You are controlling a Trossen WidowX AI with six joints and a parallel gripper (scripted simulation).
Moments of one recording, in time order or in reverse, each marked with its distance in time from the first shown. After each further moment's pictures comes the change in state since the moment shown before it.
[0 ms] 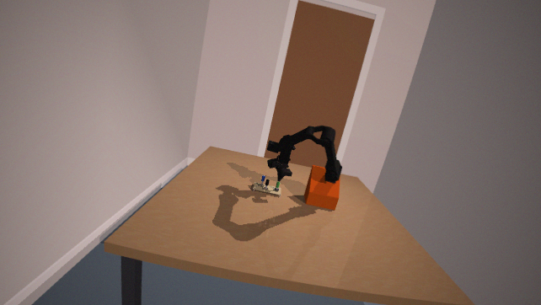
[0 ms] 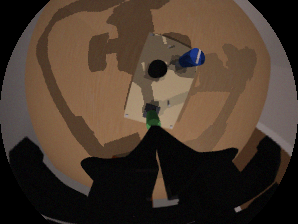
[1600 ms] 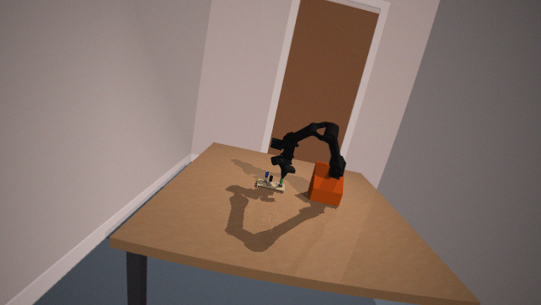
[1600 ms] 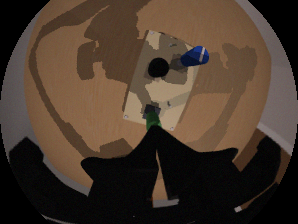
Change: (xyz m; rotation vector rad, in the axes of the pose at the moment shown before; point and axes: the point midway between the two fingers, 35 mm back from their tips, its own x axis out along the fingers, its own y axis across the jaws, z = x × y) arm 0.007 0.000 0.000 0.002 0.000 0.001
